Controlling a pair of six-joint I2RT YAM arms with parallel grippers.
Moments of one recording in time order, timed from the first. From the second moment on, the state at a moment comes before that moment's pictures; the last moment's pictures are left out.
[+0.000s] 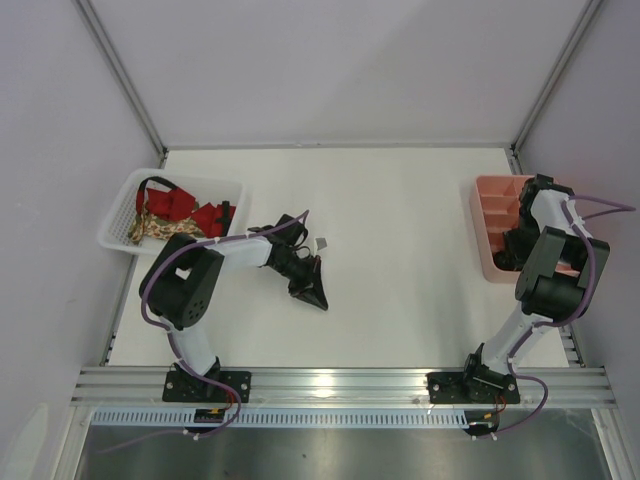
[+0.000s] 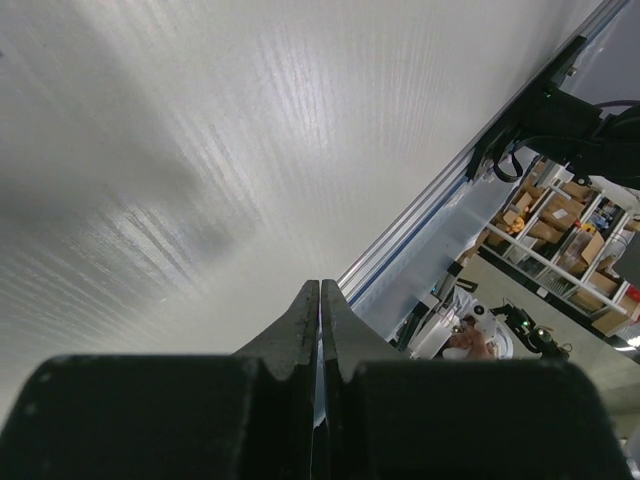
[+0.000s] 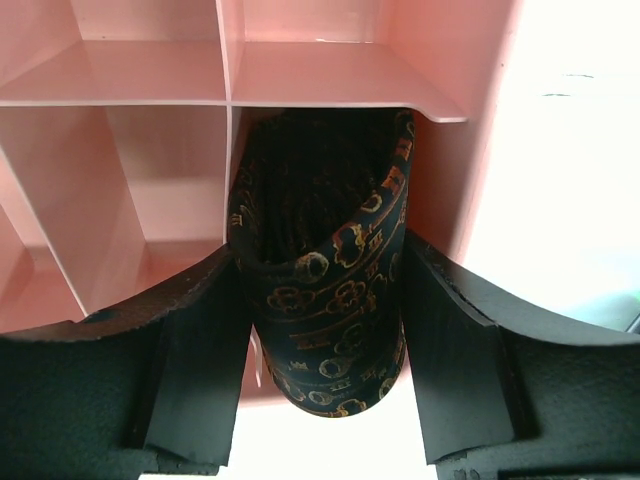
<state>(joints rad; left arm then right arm) -0.55 1.79 0.98 -0.49 0.79 -0.48 -0.35 1.81 1.36 -1.06 0.35 1.15</state>
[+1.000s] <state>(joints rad) -0.54 1.79 0.96 -0.47 0.80 -0.48 -0.38 1.78 1.47 -1.16 0.28 1.08</state>
